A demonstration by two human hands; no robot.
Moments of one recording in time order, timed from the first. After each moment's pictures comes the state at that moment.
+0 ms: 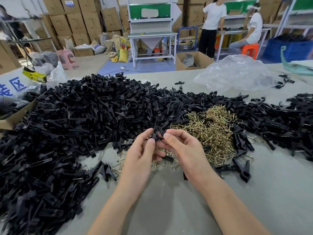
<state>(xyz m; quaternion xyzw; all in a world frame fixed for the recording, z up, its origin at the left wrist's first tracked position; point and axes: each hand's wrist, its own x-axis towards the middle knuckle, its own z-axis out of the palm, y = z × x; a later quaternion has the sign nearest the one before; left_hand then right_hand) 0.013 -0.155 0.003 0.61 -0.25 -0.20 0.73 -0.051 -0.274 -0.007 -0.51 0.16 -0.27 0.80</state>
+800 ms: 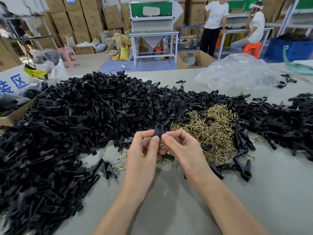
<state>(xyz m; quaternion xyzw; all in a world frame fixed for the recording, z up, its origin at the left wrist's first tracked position) 0.003 -0.156 0.000 0.63 -0.26 -0.12 0.72 -0.055 -0.269 -0.007 -0.57 0.16 -0.27 0.76</state>
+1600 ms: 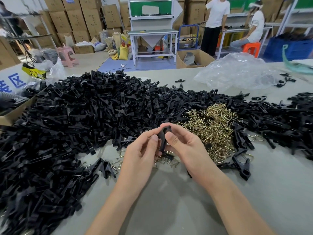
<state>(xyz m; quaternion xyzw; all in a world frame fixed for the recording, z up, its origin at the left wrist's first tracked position) 0.010 -0.148 0.002 0.68 -0.33 -0.10 0.65 -0.061 -0.279 0.001 -0.62 0.07 -0.24 0.74</state>
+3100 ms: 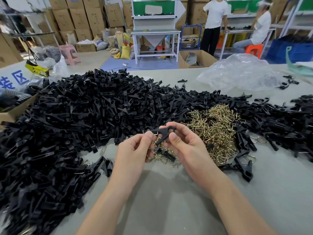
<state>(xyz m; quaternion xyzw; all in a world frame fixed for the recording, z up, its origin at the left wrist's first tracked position) 0.016 -0.140 0.020 0.70 -0.21 -0.15 0.67 -0.055 -0.276 -0.002 -0.52 0.06 -0.25 0.82</state>
